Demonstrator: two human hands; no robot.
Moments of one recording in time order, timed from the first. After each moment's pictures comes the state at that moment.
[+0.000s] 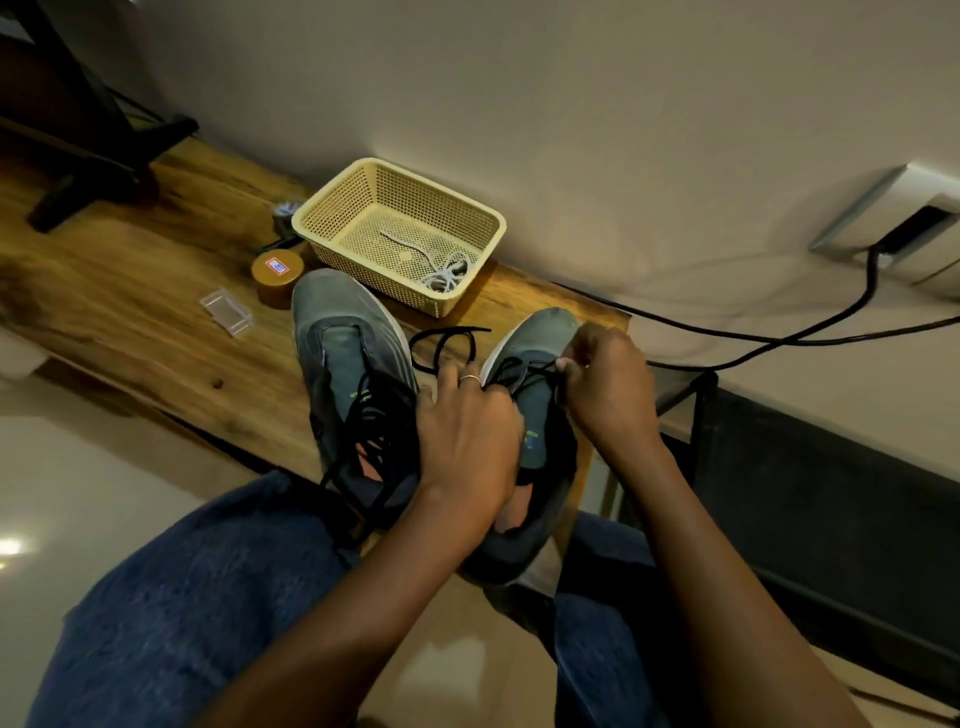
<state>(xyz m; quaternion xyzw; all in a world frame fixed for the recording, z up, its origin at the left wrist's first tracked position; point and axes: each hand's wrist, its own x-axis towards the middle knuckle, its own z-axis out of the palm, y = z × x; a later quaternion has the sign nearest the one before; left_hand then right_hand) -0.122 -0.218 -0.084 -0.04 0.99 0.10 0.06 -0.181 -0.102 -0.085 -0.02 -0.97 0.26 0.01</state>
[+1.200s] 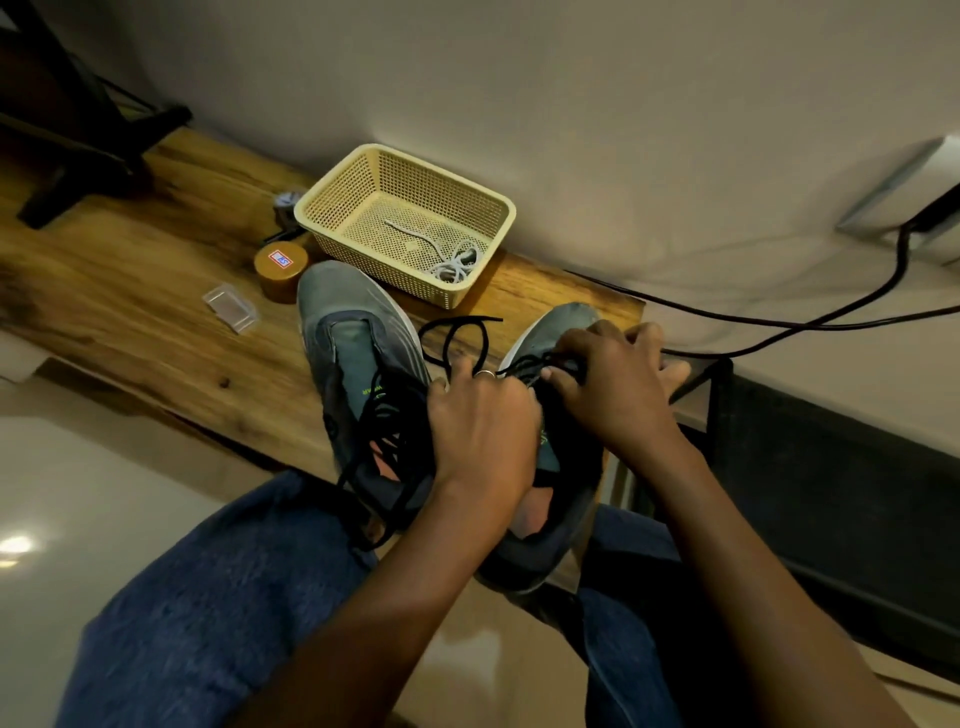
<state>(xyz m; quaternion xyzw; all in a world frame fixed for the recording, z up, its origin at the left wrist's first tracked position) -0.124 -0.220 -0.073 -0.06 0.99 0.11 0.07 -0.171 -0.111 -0.079 0.04 -0.99 0.13 -0.08</state>
